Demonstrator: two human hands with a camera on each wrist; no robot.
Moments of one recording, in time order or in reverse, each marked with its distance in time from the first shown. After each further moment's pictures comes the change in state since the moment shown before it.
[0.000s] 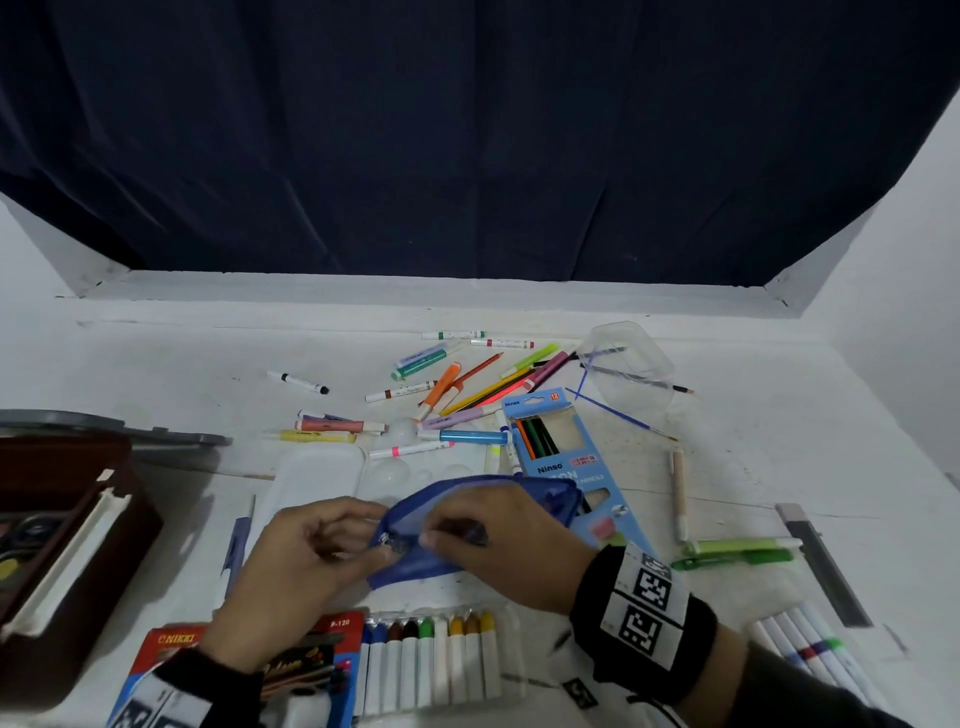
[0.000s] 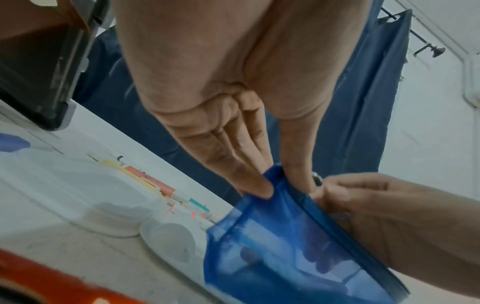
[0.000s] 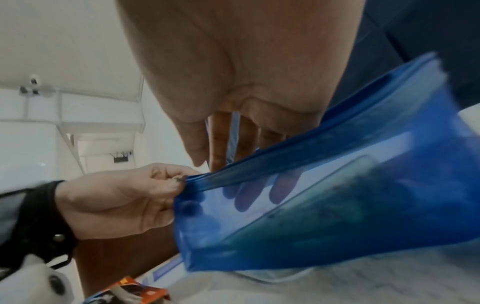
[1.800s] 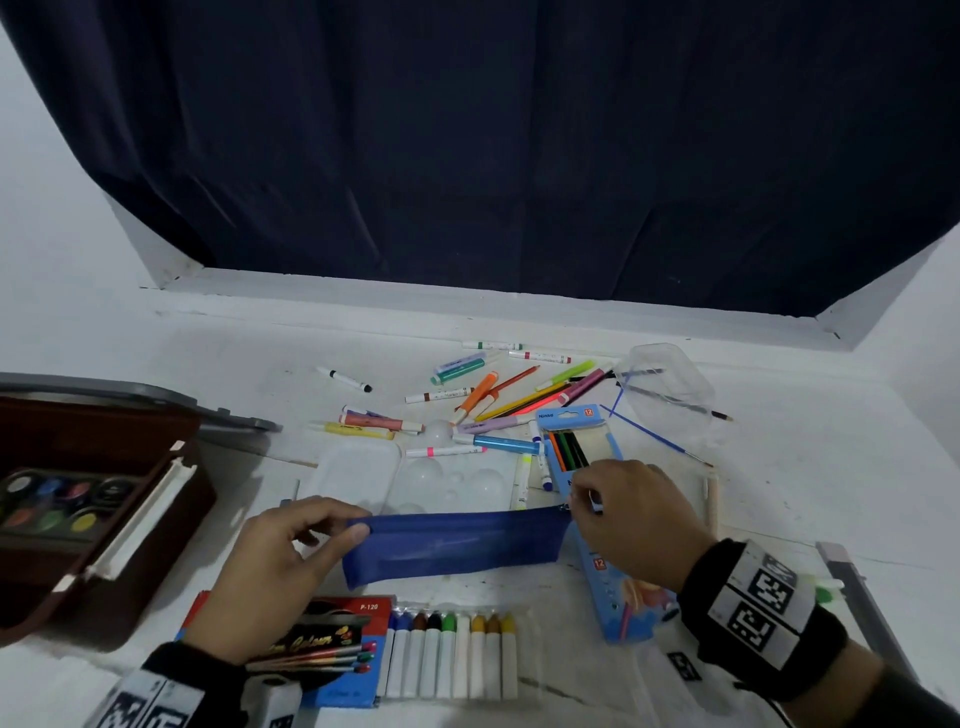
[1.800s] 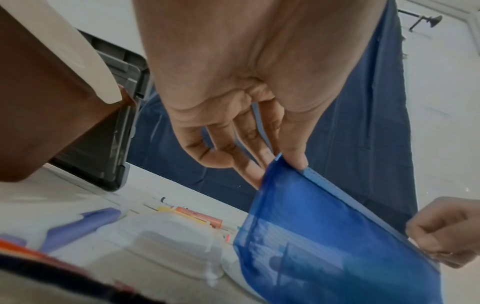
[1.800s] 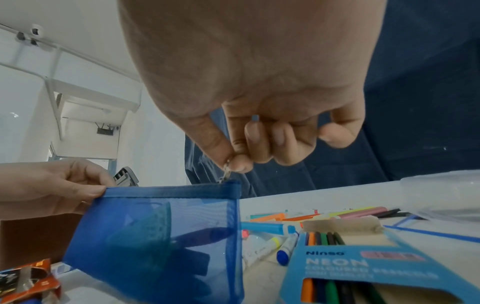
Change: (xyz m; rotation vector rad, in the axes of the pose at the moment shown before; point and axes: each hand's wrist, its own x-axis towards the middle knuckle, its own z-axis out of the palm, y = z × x) left_hand -0.019 -0.030 -0.036 0.313 0.163 0.145; right_hand -0.028 0.021 -0.061 -0.521 0.088 0.318
